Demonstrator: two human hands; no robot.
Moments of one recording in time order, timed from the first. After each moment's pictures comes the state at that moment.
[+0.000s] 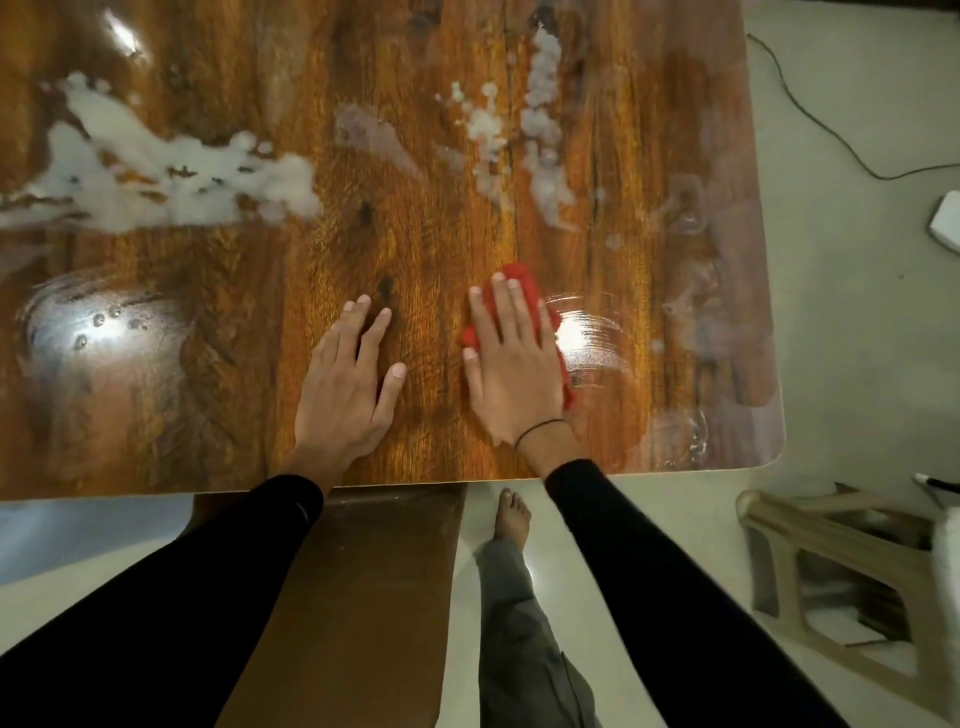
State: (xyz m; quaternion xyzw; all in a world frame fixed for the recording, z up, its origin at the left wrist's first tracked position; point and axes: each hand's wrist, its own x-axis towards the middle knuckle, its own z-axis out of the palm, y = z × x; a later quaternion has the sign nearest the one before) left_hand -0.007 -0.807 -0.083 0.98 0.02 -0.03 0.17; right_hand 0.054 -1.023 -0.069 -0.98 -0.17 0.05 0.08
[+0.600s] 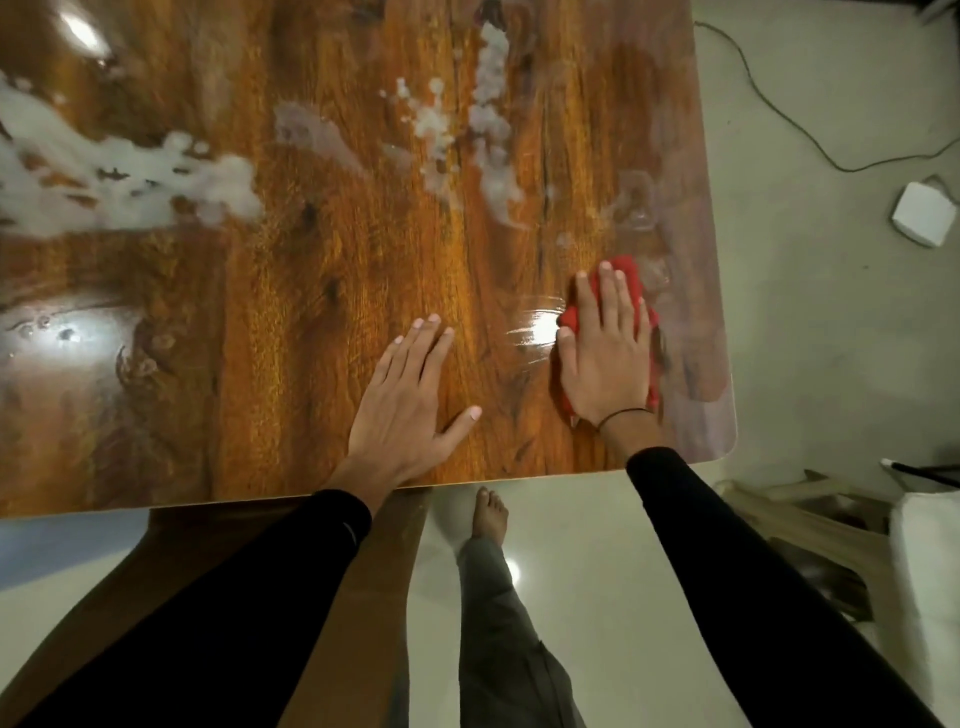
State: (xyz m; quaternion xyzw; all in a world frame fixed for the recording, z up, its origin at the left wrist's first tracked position) left_hand 0.004 -0.913 -0.092 0.98 -0.08 -0.06 0.15; right_hand 0.093 -1.166 -0.067 -1.00 -0.05 0.06 0.06
